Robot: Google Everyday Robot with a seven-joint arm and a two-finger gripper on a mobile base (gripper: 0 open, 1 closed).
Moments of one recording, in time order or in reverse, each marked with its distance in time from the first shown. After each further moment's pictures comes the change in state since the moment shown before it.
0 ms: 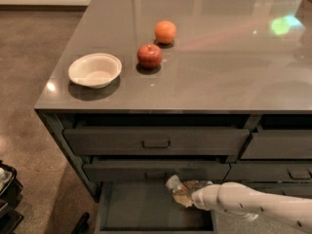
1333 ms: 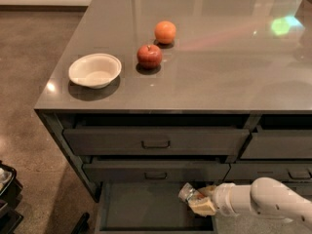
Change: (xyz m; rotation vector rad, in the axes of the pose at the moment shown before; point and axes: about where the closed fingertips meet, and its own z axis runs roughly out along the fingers) arm 0.010 0.013 -0.102 -0.169 0.034 -0.082
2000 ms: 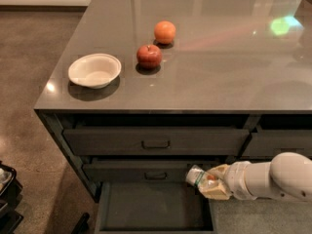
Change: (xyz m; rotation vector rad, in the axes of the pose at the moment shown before) arm -0.086 0.011 -0.101 0.072 0.060 -0.168
